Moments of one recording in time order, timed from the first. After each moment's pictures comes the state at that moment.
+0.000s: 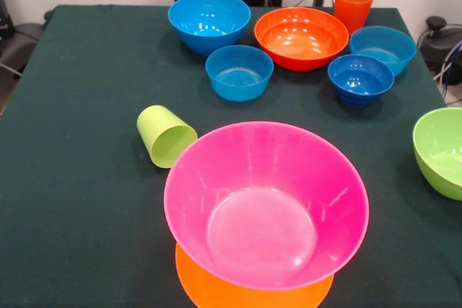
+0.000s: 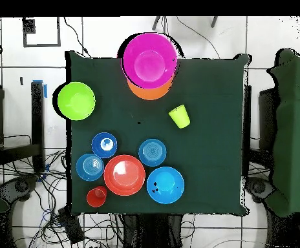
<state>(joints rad) 0.88 -0.27 -0.03 2.47 0.32 -0.52 2.44</state>
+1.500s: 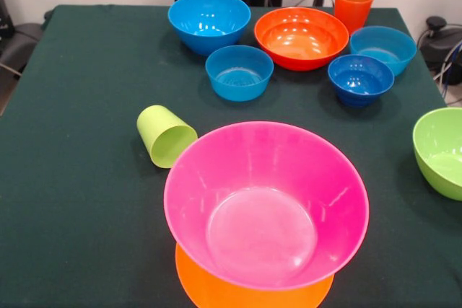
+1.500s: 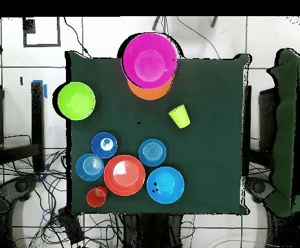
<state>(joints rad) 1.05 -0.19 0.08 2.32 0.53 -0.52 2.52</state>
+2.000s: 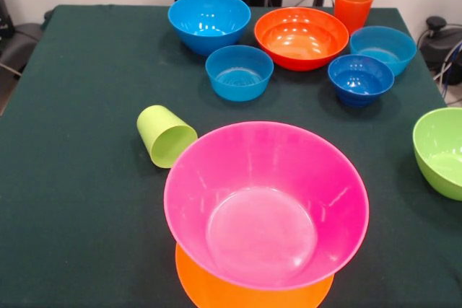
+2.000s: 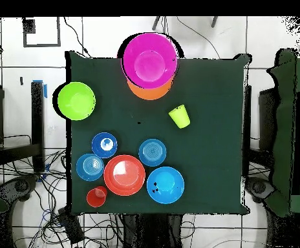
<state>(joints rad) 1.07 -0.20 0.09 2.30 0.53 -0.52 2.52</state>
